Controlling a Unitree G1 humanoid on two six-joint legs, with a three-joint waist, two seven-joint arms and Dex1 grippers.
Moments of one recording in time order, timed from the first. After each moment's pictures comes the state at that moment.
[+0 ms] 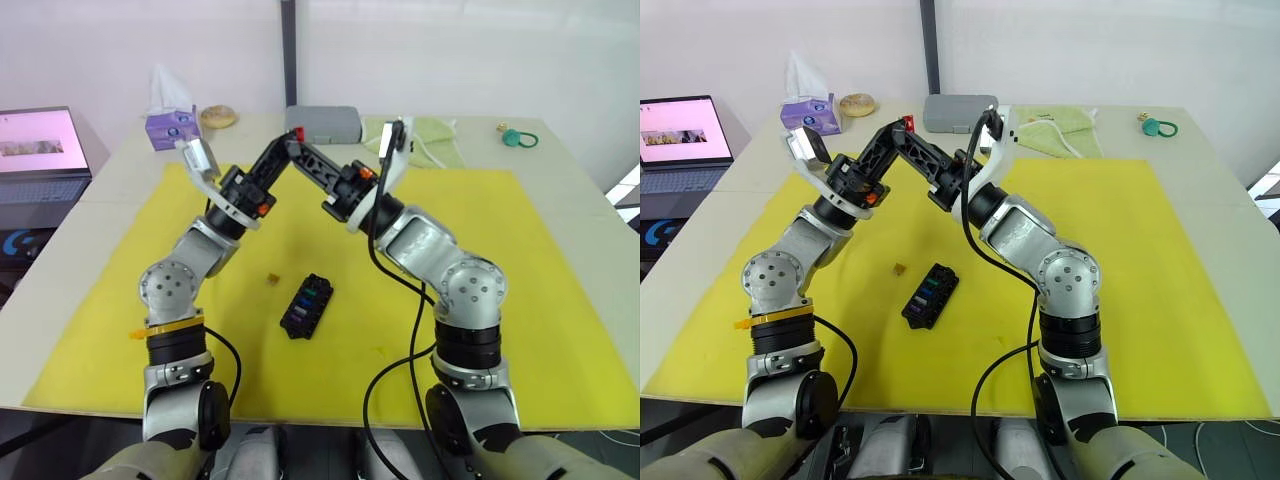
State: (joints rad) left arm -0.67 0.10 0.37 0.01 -1.23 0.79 -0.48; right arm -0.72 -0.04 -0.06 -0.24 1.26 0.78 -0.14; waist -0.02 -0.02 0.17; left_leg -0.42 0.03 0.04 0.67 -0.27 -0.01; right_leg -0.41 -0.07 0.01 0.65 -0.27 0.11
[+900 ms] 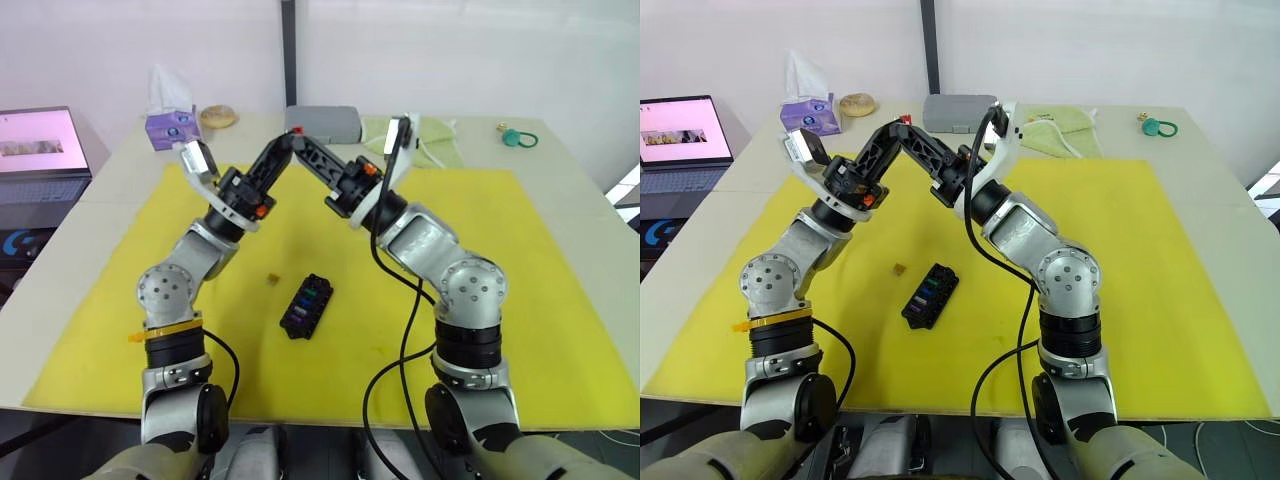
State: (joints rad) left arm -0.65 0.11 0.37 0.00 -1.30 0.80 -0.47; right arm -0.72 -0.04 -0.07 -0.24 1.23 0.76 -0.11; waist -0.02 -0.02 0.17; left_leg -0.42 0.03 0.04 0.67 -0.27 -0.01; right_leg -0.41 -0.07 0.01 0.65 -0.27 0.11
